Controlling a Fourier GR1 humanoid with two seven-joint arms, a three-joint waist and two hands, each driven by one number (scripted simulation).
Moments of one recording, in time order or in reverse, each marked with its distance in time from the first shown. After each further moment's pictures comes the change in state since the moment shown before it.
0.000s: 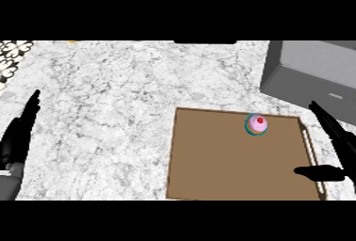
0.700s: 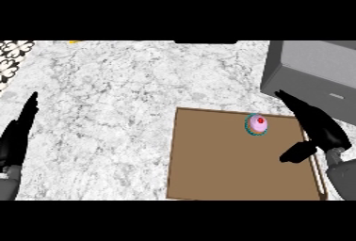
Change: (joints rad) left arm 0.023 -0.027 0.053 -0.015 -0.039 -0.044 -0.008; right arm -0.247 0.046 0.110 -0.014 0.172 0.338 0.467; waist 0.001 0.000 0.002
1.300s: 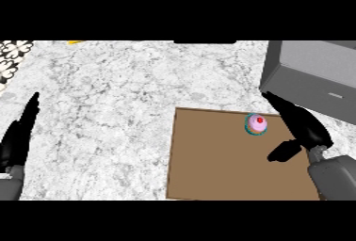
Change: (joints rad) left arm 0.004 -0.068 0.070 -0.021 -0.088 -0.042 0.018; right arm -0.007 0.144 -0.060 -0.001 0.138 0.082 0.009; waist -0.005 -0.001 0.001
